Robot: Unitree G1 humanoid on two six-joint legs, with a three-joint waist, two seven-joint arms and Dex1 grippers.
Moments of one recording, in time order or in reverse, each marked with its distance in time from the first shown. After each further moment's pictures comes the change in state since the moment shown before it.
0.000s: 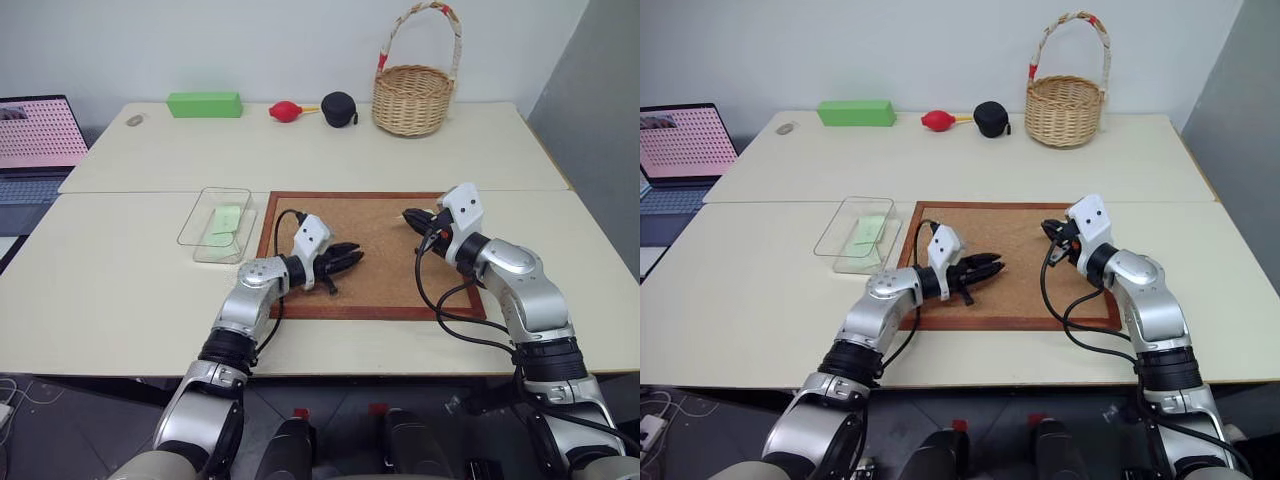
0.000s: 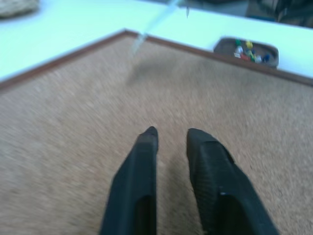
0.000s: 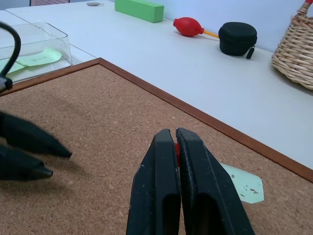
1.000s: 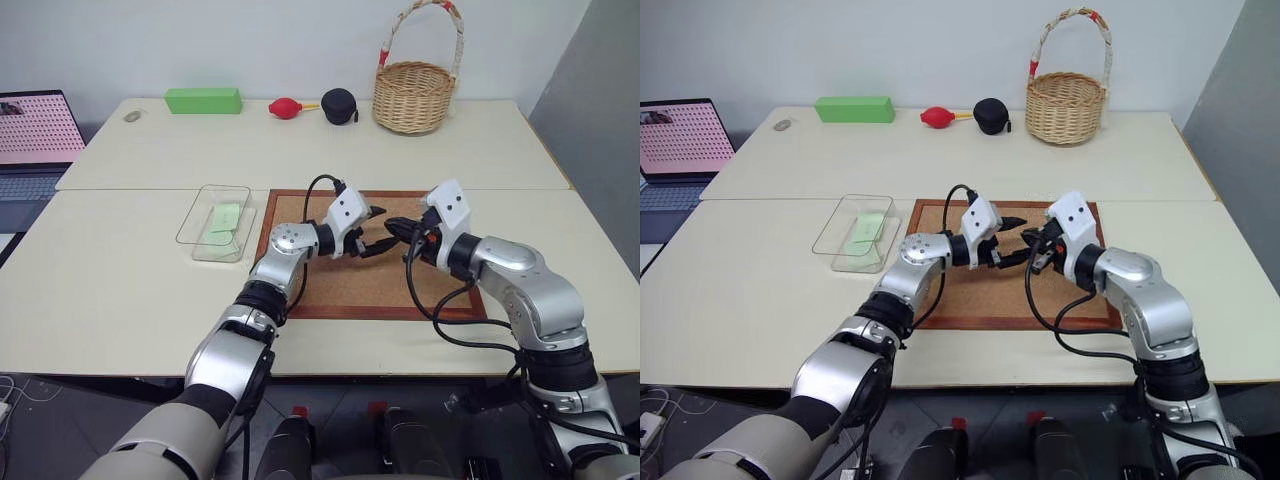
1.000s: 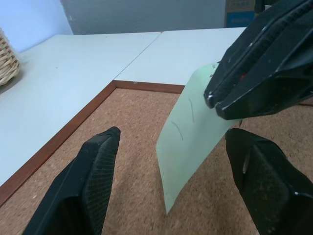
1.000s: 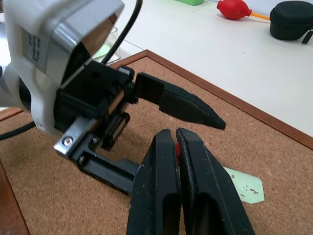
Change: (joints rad) left arm -0.350 -0.120 -0.027 0.532 0.114 -0.351 -0.012; right arm -0.019 -0.010 0.039 -0.282 0.096 0.384 -0.011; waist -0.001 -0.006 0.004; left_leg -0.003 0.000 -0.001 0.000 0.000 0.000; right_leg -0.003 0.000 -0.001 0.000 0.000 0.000
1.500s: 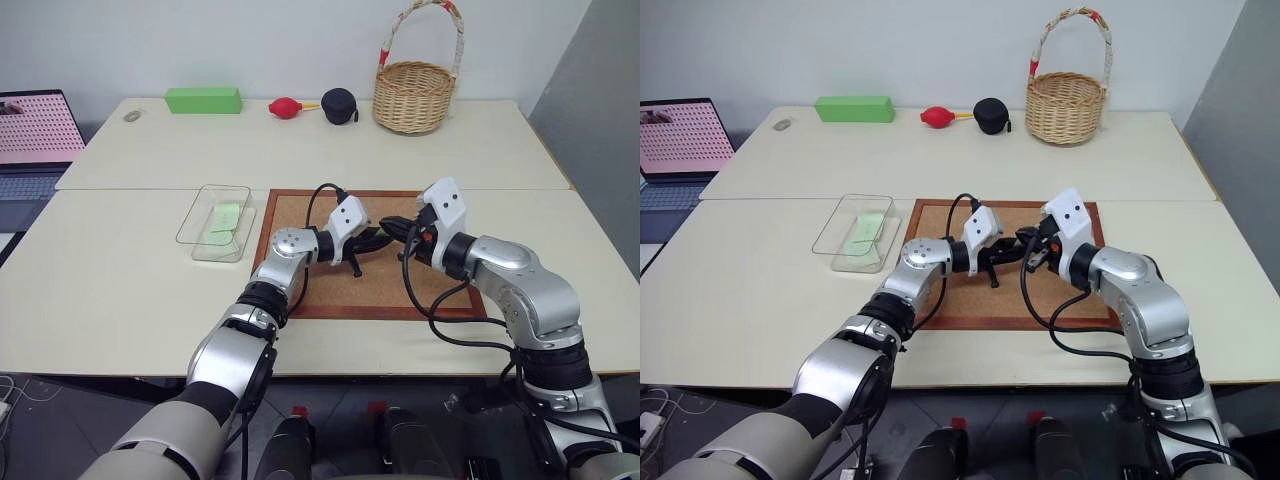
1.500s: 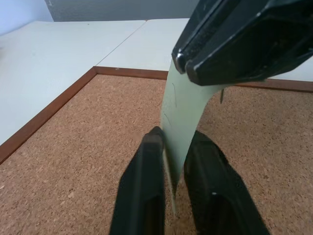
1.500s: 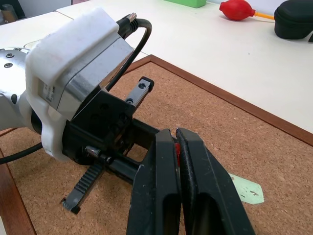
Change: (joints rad) left arm -0.007 0.000 0.004 0.074 0.017 -0.024 -0.054; right arm -0.004 0.021 0.000 -0.003 0.024 0.021 -0.024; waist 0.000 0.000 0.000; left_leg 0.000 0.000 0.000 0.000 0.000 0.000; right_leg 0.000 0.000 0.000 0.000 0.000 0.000
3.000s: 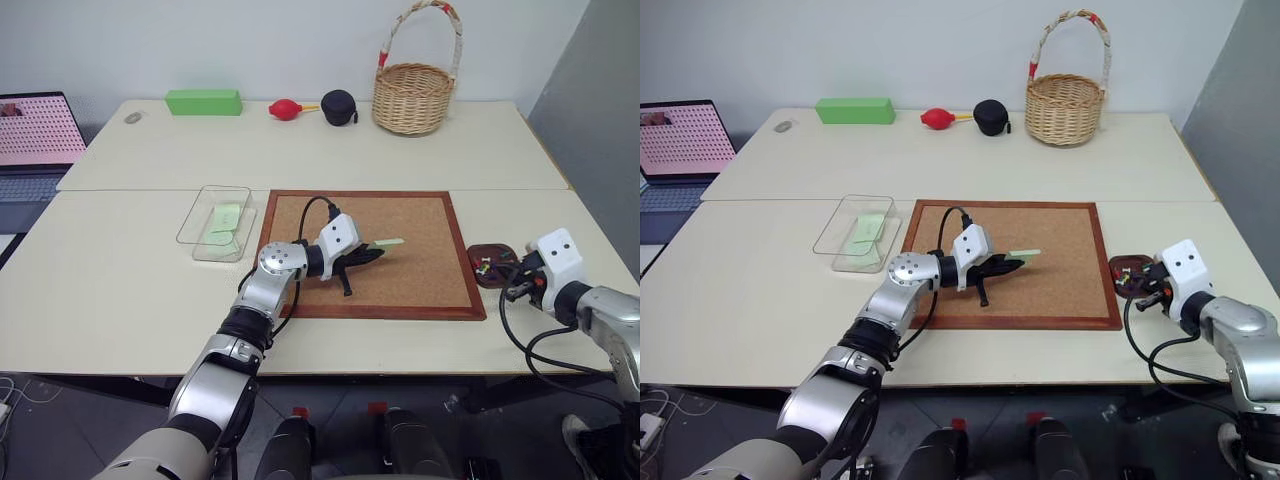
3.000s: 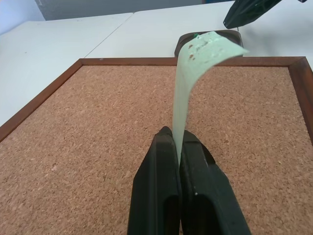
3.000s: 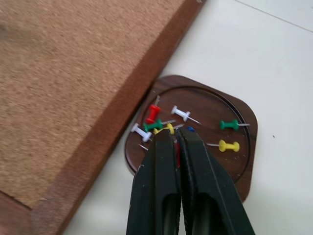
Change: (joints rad) left arm 0.206 0.067 -0.044 -0.368 0.020 0.122 -0.007; right arm 0.395 -0.362 -0.264 0.063 -0.042 -0.092 0.008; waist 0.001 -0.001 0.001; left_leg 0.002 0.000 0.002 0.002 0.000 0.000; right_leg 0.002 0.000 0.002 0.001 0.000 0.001
